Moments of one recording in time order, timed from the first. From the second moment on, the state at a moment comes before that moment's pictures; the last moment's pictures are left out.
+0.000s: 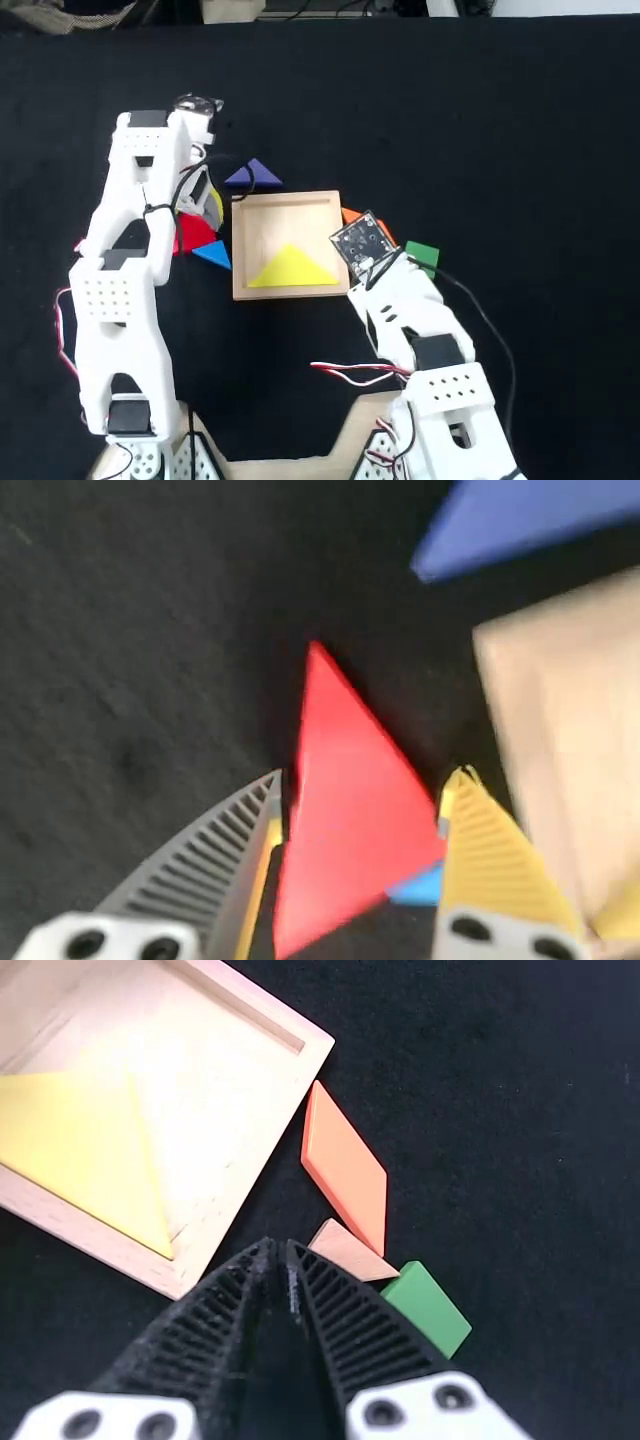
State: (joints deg) left arm -6.1 43.0 -27.5 82.9 -20.1; right arm -10.5 -65.9 88.2 29.1 28.1
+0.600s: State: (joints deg) left arm -14.2 43.6 -28.7 75.6 -20.8; right arm -10.5 -65.9 88.2 29.1 28.1
